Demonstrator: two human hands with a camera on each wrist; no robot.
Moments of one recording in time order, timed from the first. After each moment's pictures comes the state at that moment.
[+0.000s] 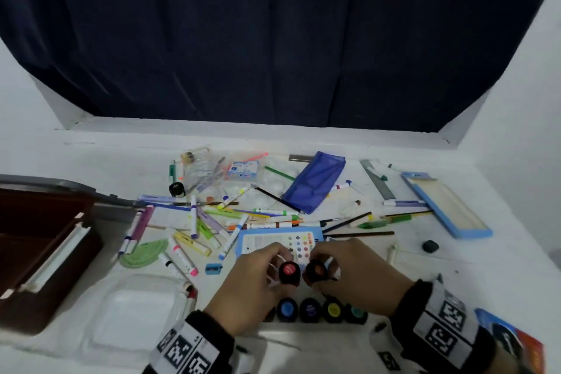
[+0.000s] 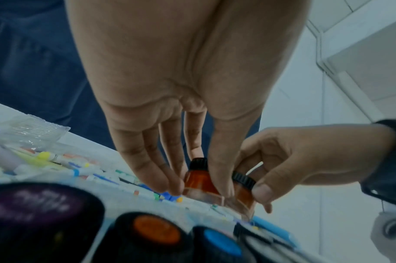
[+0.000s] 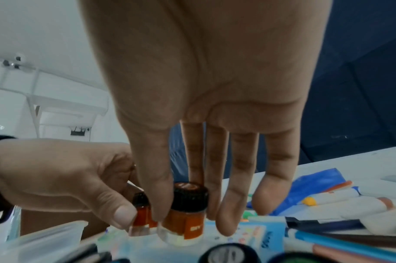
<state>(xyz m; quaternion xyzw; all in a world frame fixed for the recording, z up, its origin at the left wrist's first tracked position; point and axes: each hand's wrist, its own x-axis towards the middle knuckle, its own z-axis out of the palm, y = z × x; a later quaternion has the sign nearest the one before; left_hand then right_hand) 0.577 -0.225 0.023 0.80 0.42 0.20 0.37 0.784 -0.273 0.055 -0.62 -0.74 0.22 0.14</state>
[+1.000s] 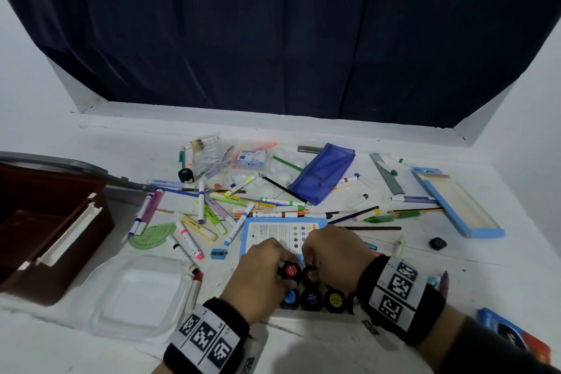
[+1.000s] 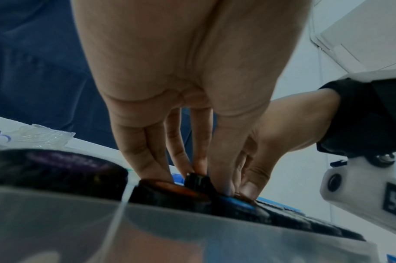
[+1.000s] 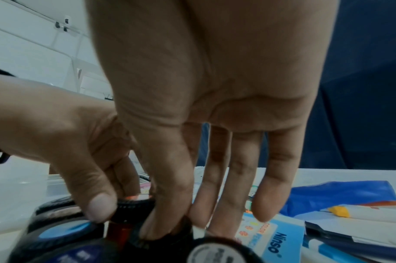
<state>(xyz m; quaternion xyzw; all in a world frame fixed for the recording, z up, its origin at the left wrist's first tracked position) 0.587 -0.226 0.003 0.84 0.46 0.13 0.25 0.758 -0.243 0.052 -0.62 -0.77 0.15 -0.05</state>
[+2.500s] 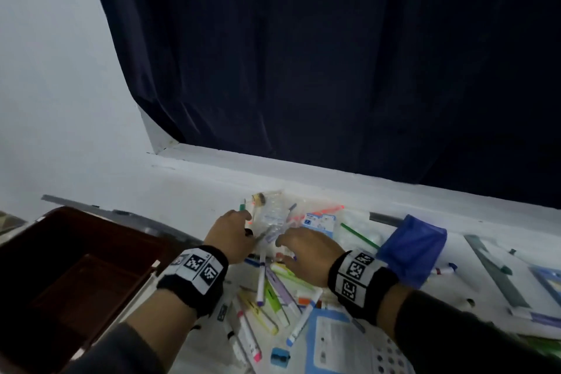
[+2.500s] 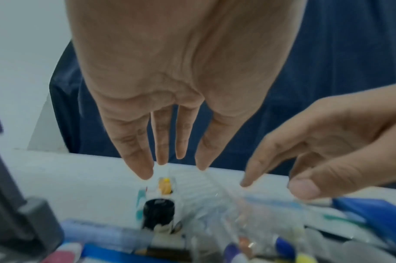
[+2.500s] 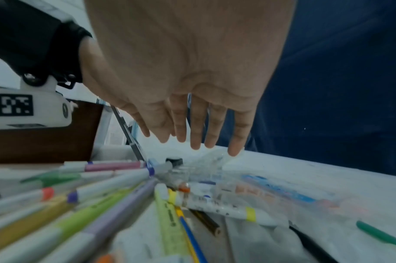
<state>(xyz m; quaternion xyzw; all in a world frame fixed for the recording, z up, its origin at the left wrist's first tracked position) 0.456 -0.005 0.051 0.72 0.66 0.12 0.15 0.650 -0.034 0.045 -0.49 -0.87 0.10 0.03</state>
